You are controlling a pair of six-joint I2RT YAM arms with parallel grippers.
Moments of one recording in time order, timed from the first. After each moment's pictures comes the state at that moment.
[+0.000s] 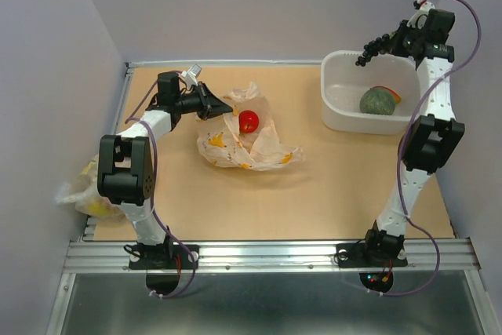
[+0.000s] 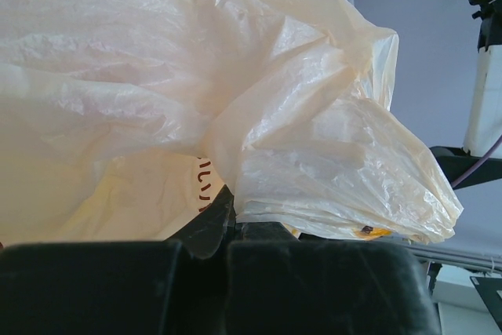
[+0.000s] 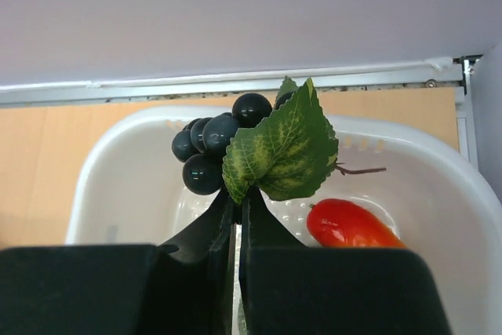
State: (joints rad) left arm -0.09 1.77 1.16 0.09 0.97 -0.83; right arm -0.27 2.19 2.28 -0.54 -0.40 0.07
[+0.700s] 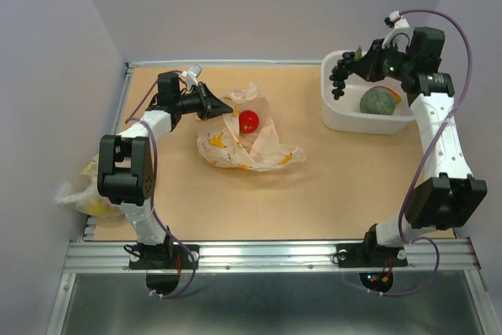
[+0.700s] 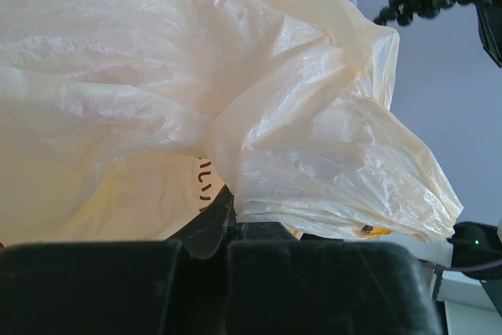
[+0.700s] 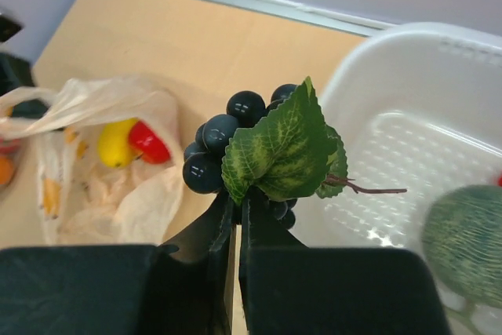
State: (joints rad) left arm -0.09 1.77 1.16 0.09 0.97 -0.81; right arm -0.14 1.57 1.69 -0.53 -0.66 0.05
